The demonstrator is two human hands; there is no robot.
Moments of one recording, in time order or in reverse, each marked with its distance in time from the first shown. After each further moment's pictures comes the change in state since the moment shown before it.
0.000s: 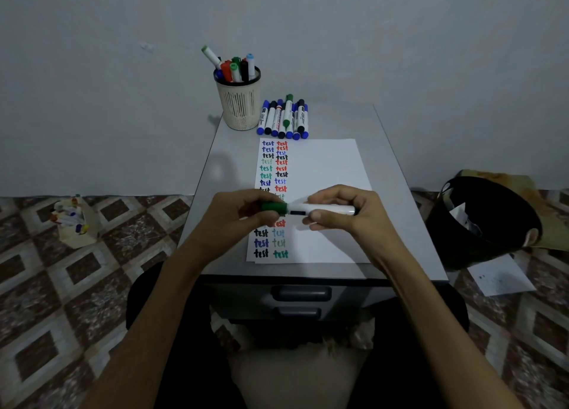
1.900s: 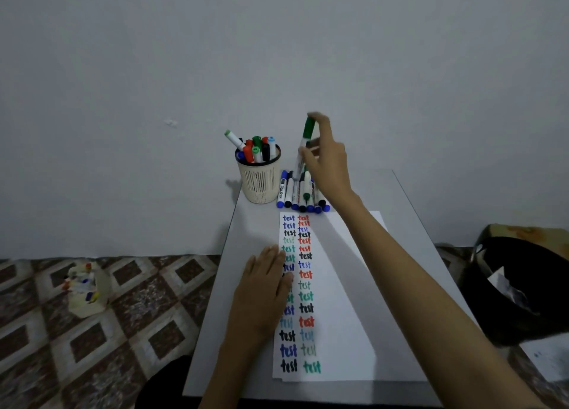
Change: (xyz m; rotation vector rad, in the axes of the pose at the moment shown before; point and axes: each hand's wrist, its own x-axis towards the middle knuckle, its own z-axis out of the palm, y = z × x) left_hand 0.052 -0.073 0.015 0.790 0.121 -0.140; right_hand 0.251 -0.042 0.027 -0.643 0.358 -0.535
